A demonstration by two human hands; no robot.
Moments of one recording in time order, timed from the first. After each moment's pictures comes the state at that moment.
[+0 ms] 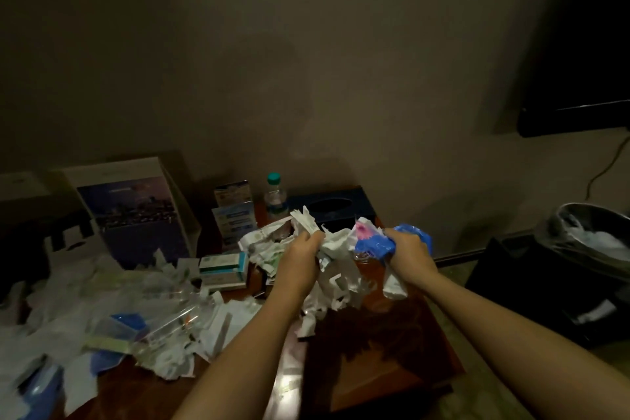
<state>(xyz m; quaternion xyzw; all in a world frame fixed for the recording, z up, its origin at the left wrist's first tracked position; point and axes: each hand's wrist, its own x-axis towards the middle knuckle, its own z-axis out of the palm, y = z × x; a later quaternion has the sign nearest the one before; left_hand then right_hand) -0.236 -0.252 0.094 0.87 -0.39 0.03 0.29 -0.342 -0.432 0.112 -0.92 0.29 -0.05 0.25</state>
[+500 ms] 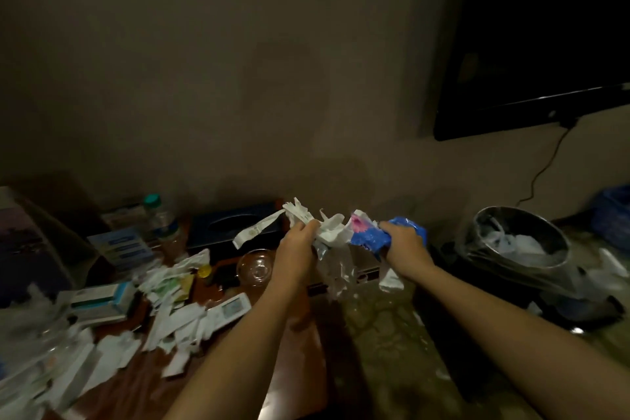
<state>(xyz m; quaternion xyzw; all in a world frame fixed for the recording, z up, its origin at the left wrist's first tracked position) -0.332 -0.491 0.101 0.87 -0.37 0.01 0.31 -0.447 -0.654 0.119 -0.91 0.30 -0.07 0.27</state>
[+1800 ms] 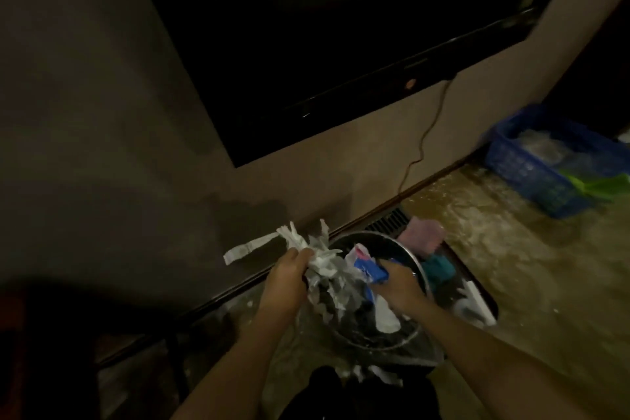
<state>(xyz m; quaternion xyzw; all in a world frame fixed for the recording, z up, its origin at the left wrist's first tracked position) -0.414 -1.024 -0.021 0.82 -0.50 -0.18 0.22 -0.593 -1.160 -0.055 -0.77 0.48 0.04 0.43</state>
